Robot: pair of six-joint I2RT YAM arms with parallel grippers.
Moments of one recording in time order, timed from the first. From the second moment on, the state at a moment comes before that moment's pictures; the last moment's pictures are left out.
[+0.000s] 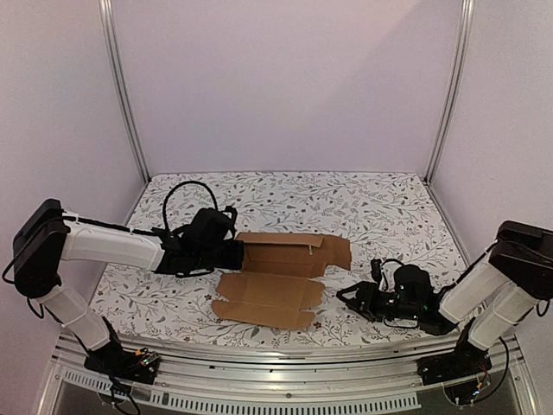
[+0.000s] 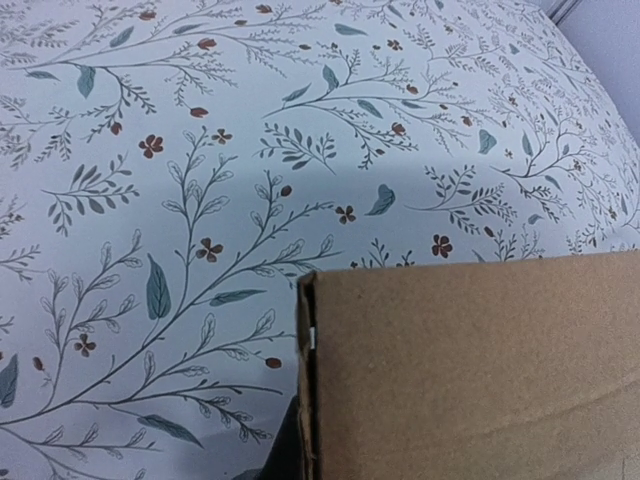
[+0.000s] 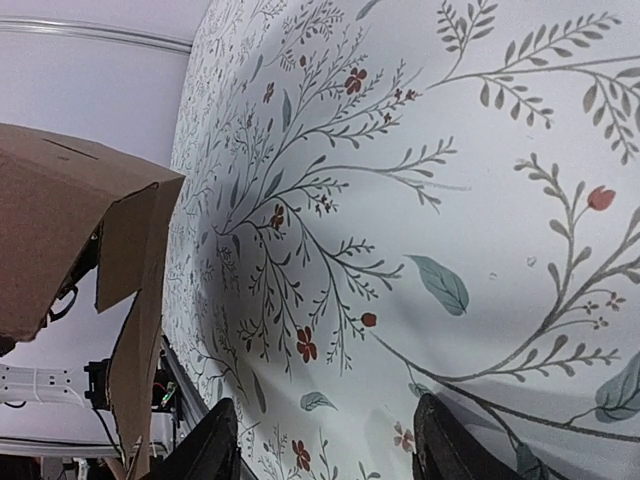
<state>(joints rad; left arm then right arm) -0.84 1.58 0.80 0.02 -0.26 -0.56 0.83 1.55 0.15 0.91 -0.16 1.17</state>
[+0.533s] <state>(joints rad) -0.85 1.56 0.80 -0.02 -0.26 -0.55 0.83 1.96 0.26 1.40 -0.27 1.36</state>
